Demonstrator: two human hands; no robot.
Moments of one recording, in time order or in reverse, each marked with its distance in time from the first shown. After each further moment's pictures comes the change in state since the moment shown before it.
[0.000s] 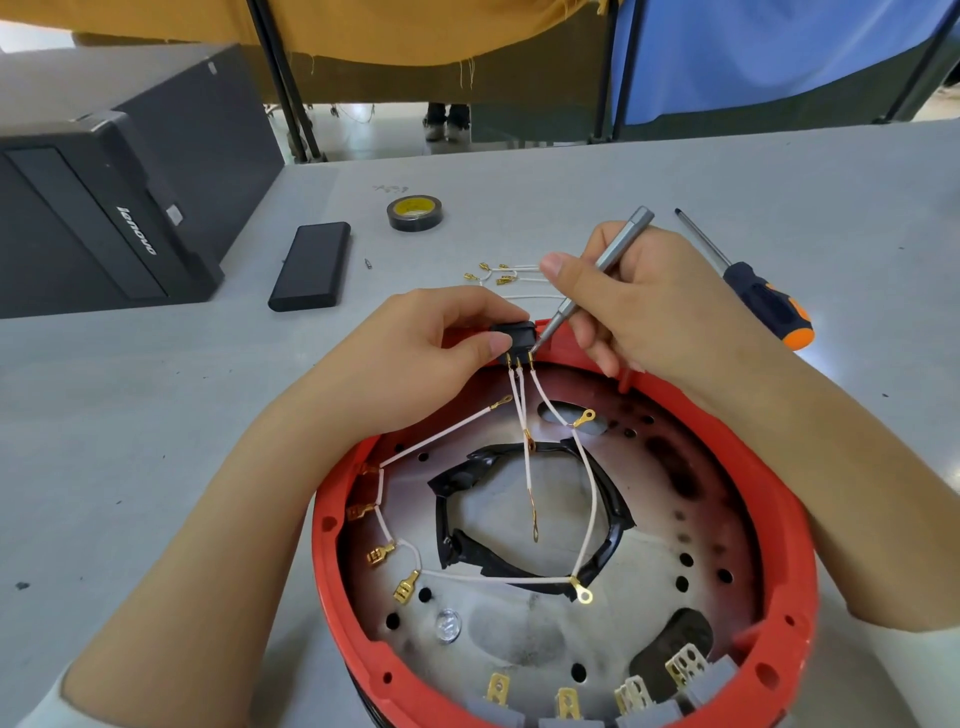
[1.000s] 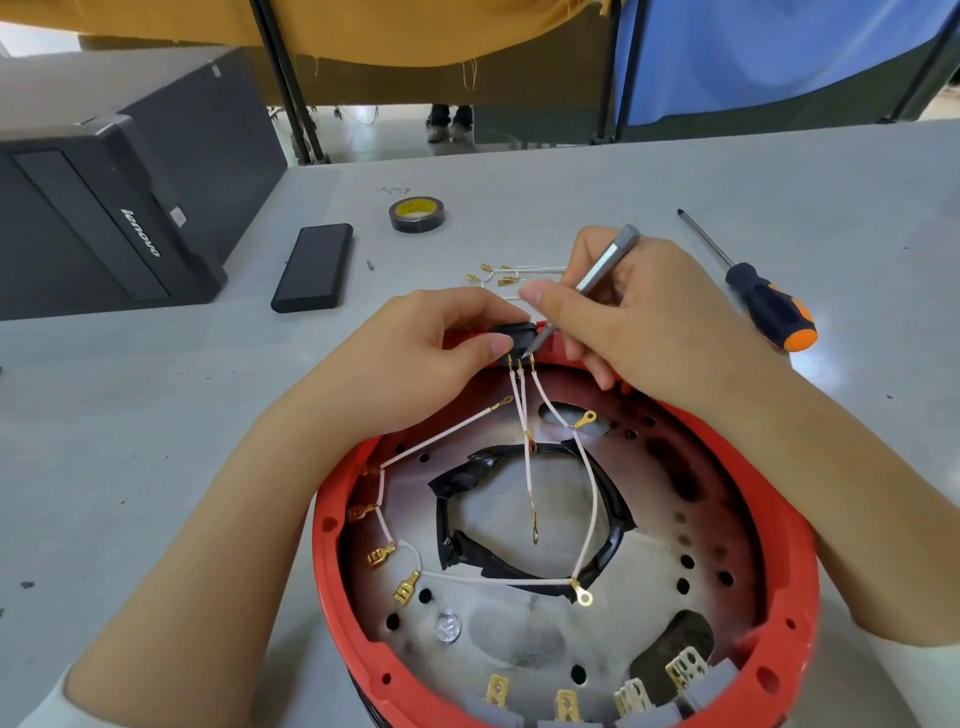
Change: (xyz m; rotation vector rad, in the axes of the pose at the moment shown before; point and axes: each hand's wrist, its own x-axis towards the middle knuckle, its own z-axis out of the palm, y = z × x) left_hand -0.001 0.001 0.001 -0.010 0.006 0.019; right_hand -0.010 -0.011 0.004 -0.167 -0.004 -0.118
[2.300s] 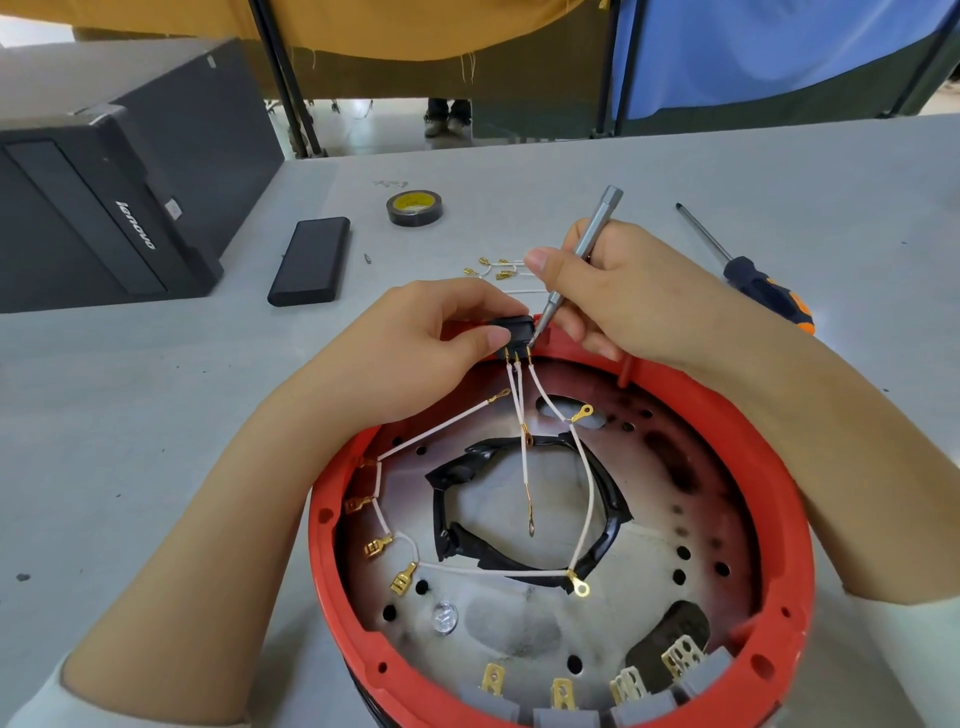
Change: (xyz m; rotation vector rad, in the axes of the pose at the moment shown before) left_hand 0.002 0.001 0.001 -0.001 -0.008 -0.022; right_hand 0.018 -0.002 -0.005 -0.026 -0.182 0.158
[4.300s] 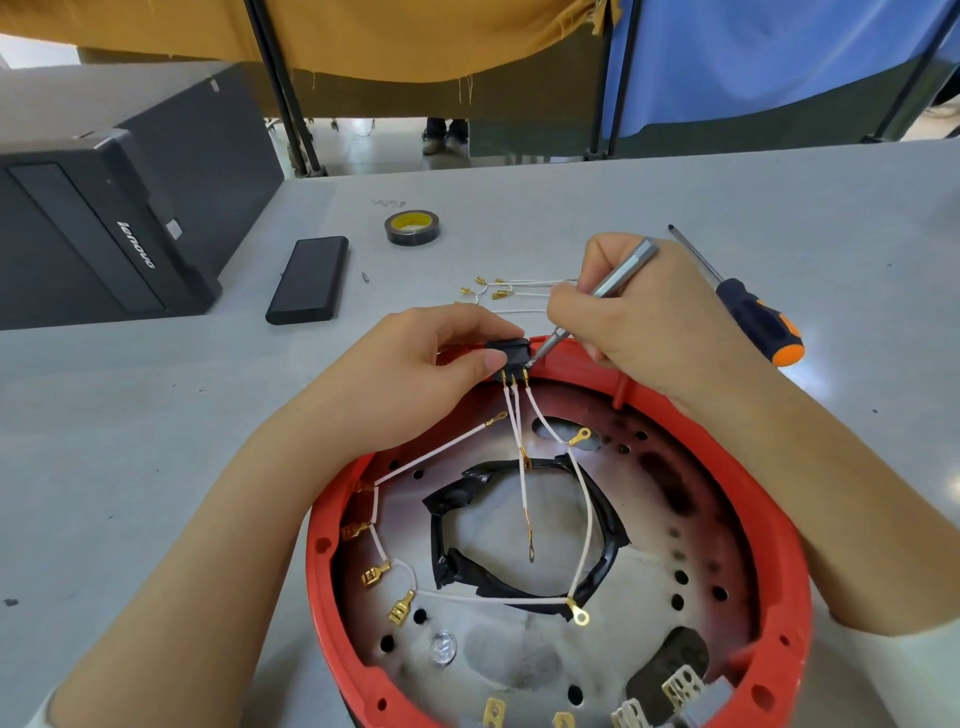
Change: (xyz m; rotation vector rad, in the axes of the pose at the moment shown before) left_hand -0.001 -0.006 0.000 -0.013 -0.005 0.006; right_hand -0.005 0.008 0.005 0.171 0.299 -0.056
